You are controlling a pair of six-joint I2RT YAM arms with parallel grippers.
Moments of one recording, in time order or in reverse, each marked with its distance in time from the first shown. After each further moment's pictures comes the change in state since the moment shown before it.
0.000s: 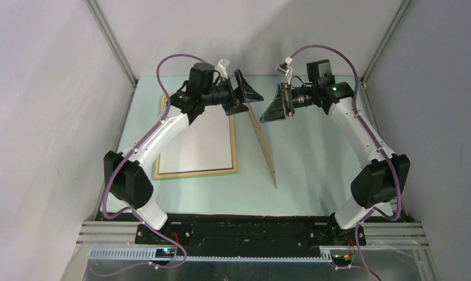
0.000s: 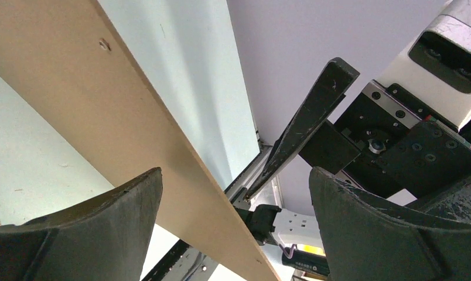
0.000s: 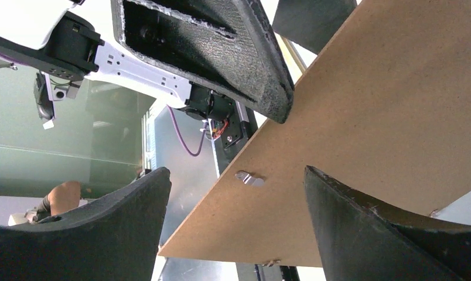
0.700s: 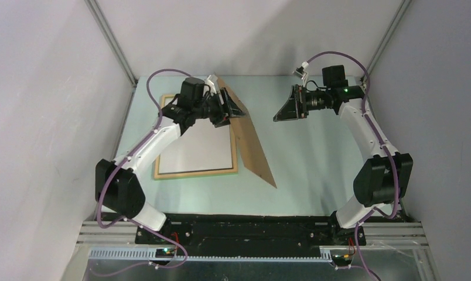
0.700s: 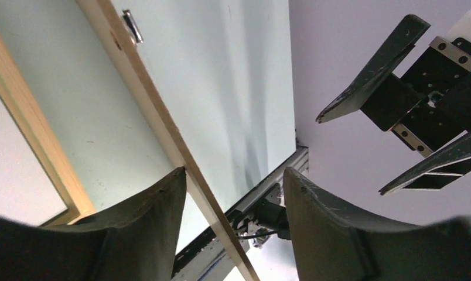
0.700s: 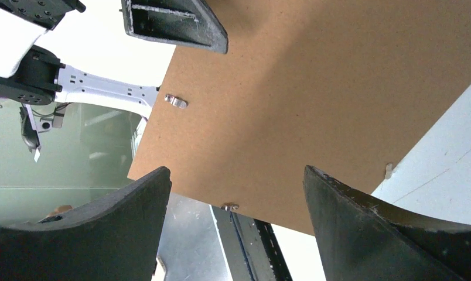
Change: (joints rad) left arm 0.060 -0.108 -0.225 -0.018 -0.055 0.050; right arm -0.138 -0.003 -0.095 -0.030 0.013 -0.063
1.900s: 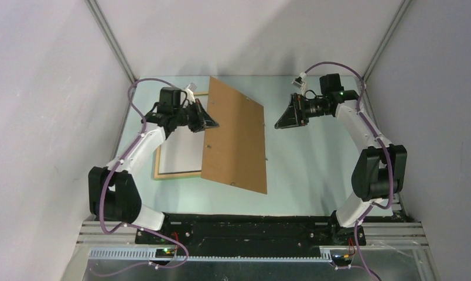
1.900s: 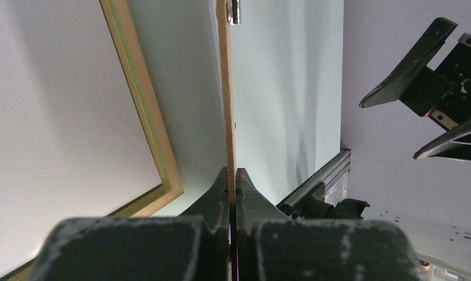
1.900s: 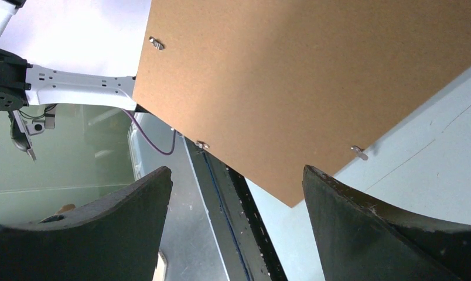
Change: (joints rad) left arm 0.197 -0.075 -0.169 -0.042 0.061 0.208; right arm -0.031 0.055 -0.081 -0.034 0.024 -0.094
